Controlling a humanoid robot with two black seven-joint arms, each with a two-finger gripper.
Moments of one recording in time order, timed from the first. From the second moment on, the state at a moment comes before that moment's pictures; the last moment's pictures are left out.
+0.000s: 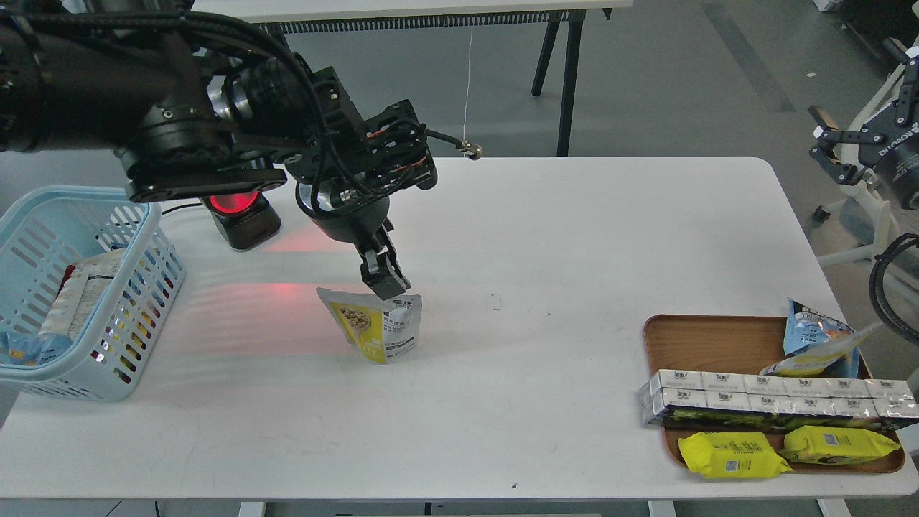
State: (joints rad) left arm -1.94 0.21 0.80 -1.24 1.42 -0.49 -0.49; right arm 0.64 -0.74 0.83 0.82 -0.02 0.49 0.25
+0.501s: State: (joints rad) left arm -1.84 0.26 0.83 -1.31 1.48 -0.45 -0.49; right arm 0.62 -0.73 0.82 0.82 -0.02 0.49 0.25
